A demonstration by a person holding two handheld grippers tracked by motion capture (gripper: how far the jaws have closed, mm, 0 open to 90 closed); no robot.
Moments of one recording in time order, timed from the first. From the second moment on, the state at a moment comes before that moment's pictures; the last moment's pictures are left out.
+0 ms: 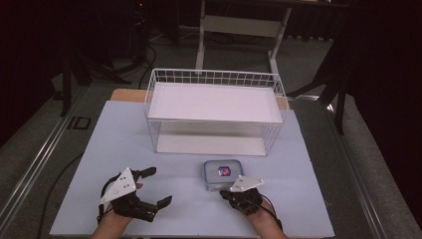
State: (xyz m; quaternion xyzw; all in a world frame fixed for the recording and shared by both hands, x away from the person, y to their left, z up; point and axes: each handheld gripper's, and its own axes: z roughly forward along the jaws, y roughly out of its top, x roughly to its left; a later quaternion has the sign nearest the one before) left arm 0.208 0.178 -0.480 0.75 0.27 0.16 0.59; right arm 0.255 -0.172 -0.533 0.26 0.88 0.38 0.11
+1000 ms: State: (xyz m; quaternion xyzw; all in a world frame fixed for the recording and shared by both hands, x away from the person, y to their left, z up) left arm 0.209 0.177 -0.482 0.75 0.27 0.16 0.58; right arm 0.298 -0.235 -0.524 0.37 0.84 0.37 0.16
